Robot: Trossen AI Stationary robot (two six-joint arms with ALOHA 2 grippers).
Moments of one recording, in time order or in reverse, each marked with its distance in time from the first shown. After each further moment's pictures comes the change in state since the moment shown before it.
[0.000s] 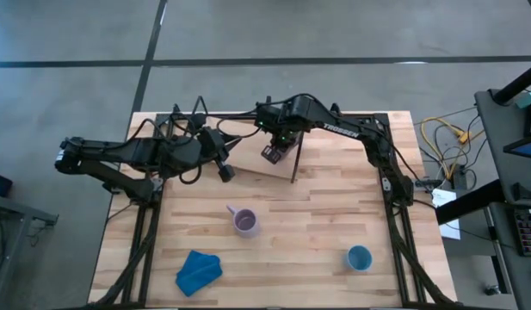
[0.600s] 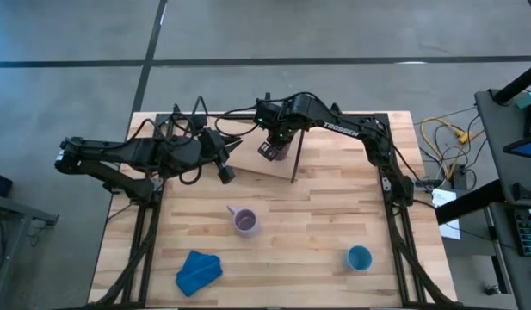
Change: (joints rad) left arm -0.001 0.000 0.000 -0.001 0.027 0.002; right arm -0.011 -0.001 -0.001 0.067 0.000 0.010
